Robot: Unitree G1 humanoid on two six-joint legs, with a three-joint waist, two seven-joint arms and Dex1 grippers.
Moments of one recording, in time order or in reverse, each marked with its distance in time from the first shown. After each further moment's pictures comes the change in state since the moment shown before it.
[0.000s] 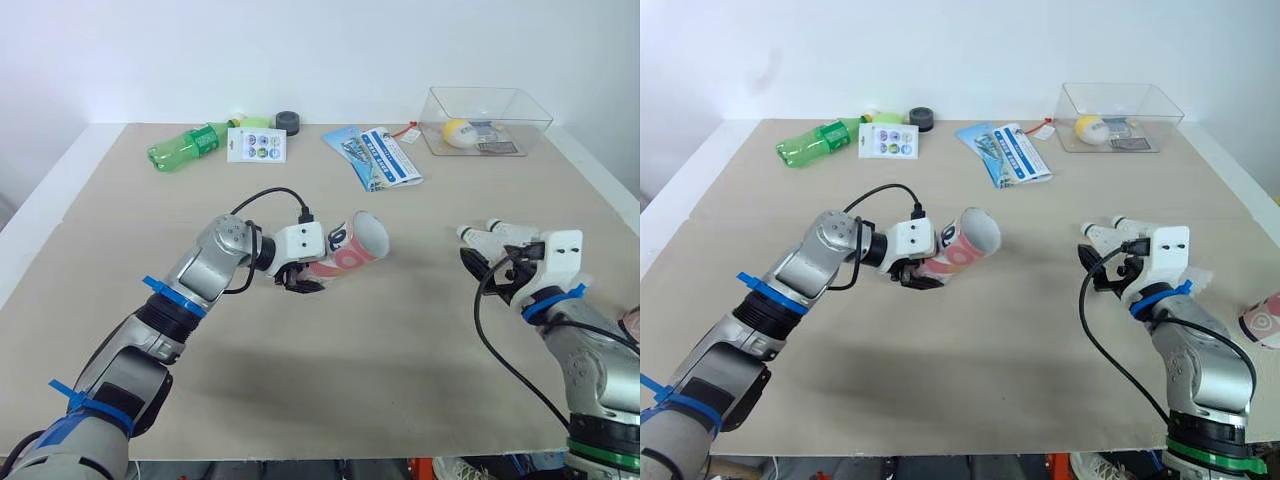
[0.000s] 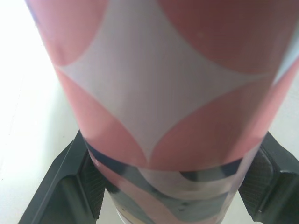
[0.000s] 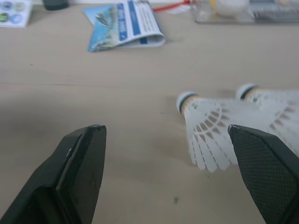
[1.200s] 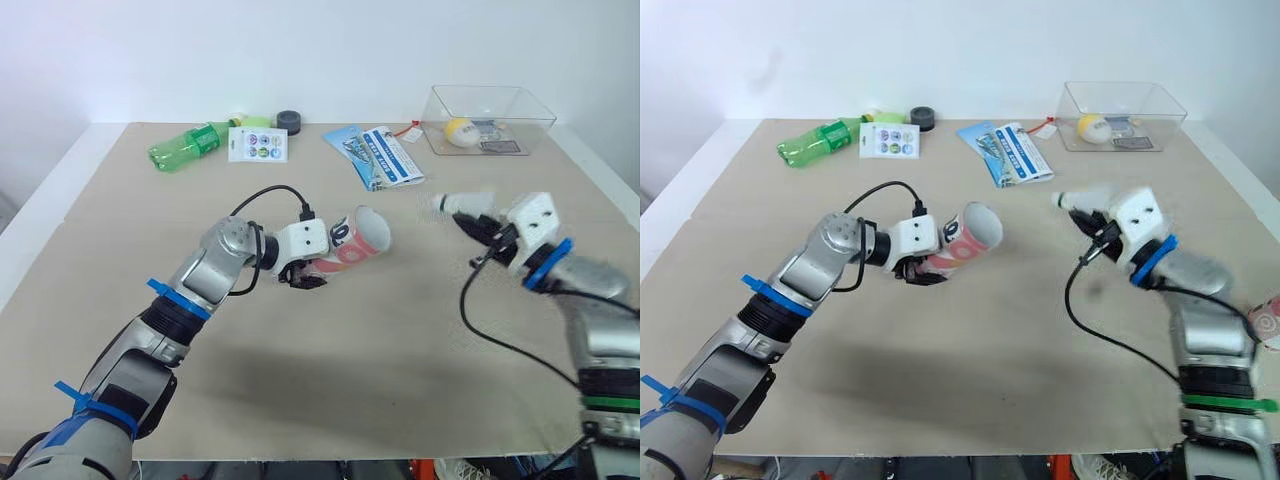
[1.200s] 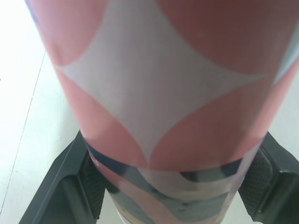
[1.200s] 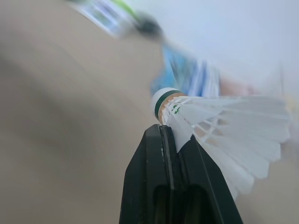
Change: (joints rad) left arm 0.006 -0.020 0.011 -0.001 0.015 0.025 0.054; right arm -0.209 -0.319 0.201 0.113 -0.166 -0.607 0.523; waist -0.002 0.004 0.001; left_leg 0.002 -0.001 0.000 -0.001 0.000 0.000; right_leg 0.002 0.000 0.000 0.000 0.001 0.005
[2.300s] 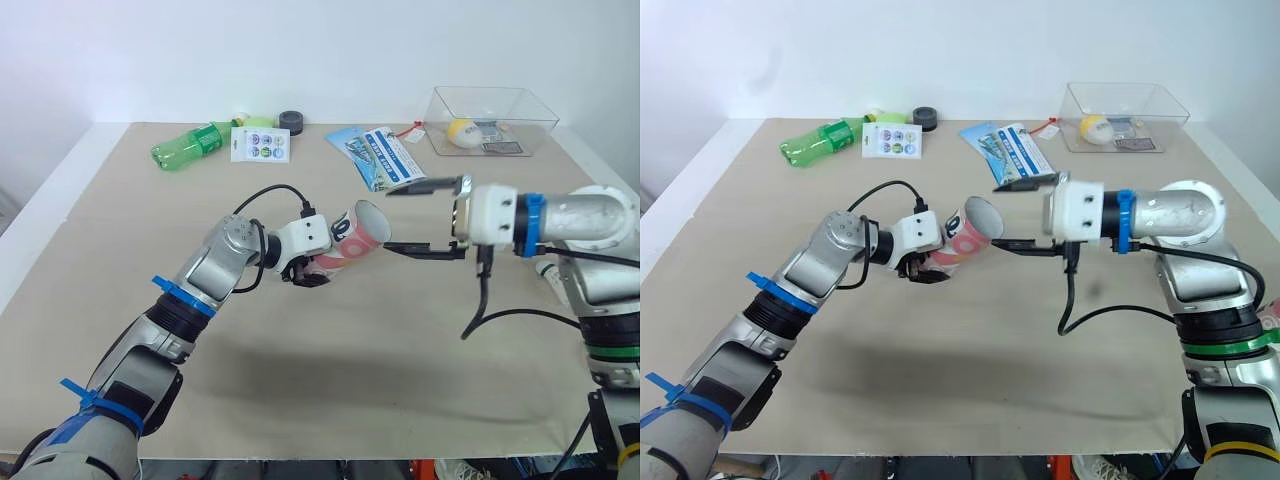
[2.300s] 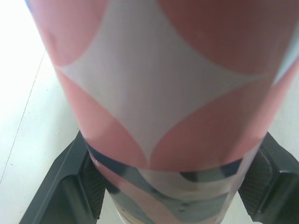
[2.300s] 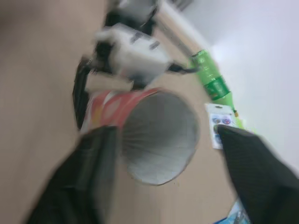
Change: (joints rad) left arm -0.014 -0.028 0.006 0.003 -0.008 0.070 0.003; right arm -0.245 -0.020 0.179 -0.065 0.114 0.039 0.278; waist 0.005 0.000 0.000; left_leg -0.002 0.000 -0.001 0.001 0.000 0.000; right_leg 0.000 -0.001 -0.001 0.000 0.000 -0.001
